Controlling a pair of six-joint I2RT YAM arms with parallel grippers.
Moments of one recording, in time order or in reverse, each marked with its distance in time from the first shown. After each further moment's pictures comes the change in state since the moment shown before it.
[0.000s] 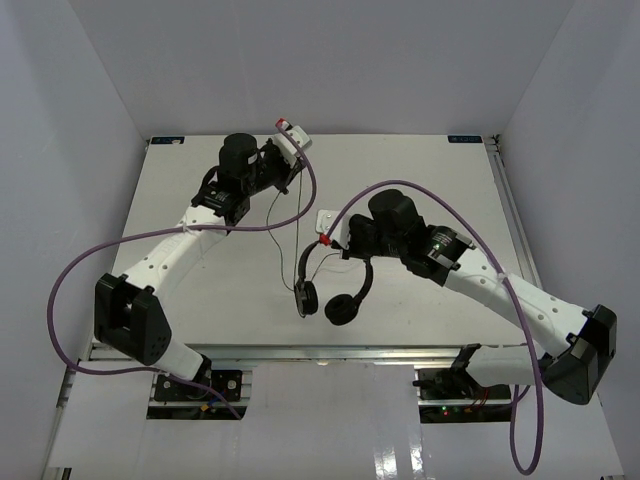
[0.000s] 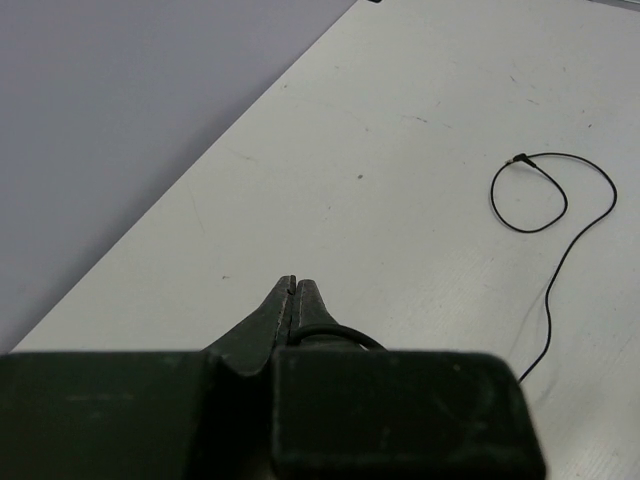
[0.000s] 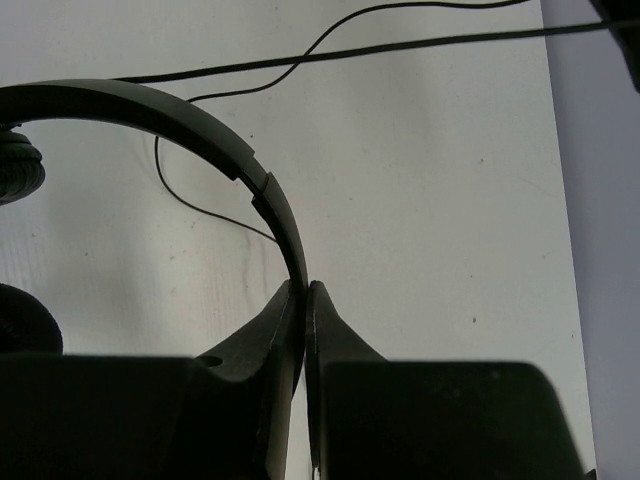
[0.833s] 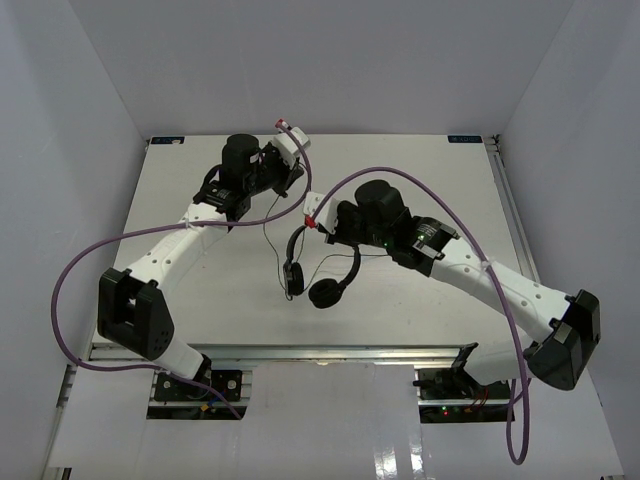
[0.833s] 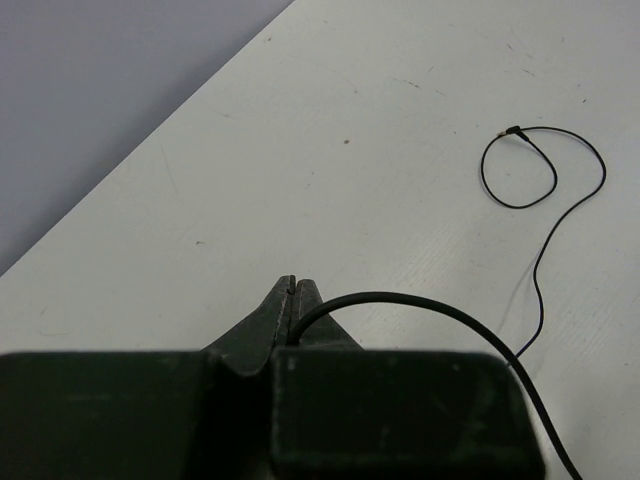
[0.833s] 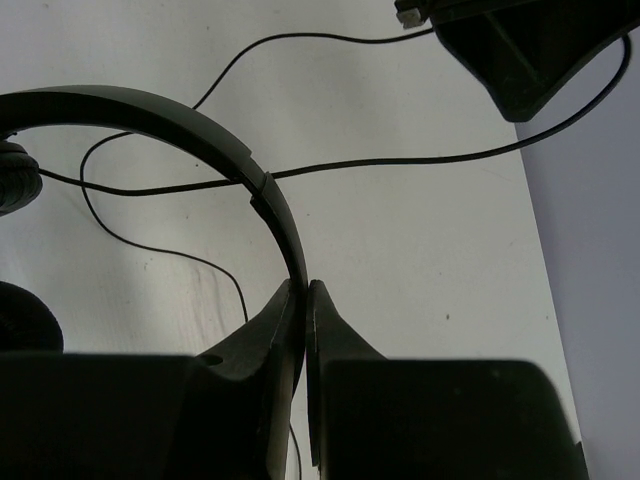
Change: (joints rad) left arm 0.007 0.039 0.009 -0.068 0.009 -0.041; right arm 0.028 0.114 0.096 0.081 0.128 0.063
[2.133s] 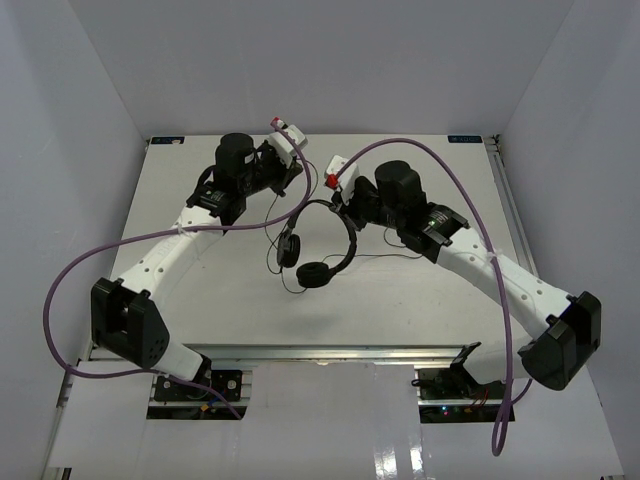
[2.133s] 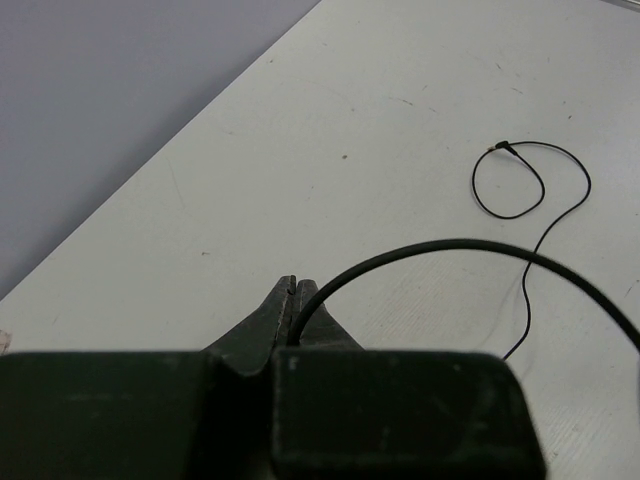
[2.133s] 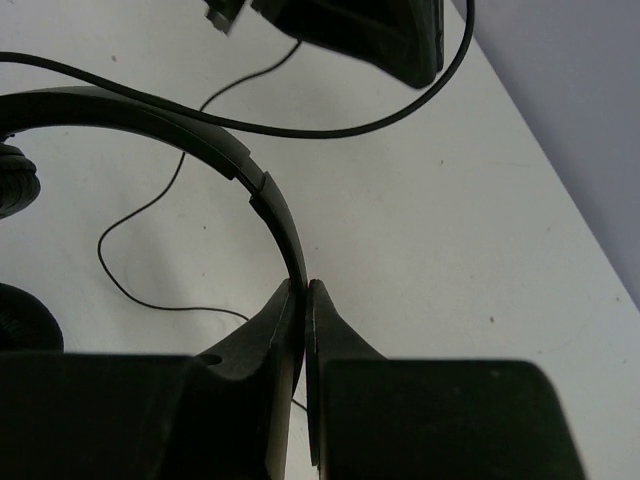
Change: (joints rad) left arm 0.000 -0.051 0.000 -0.011 0.011 -0.007; right arm -0.145 0.018 0.018 0.087 -0.116 0.258
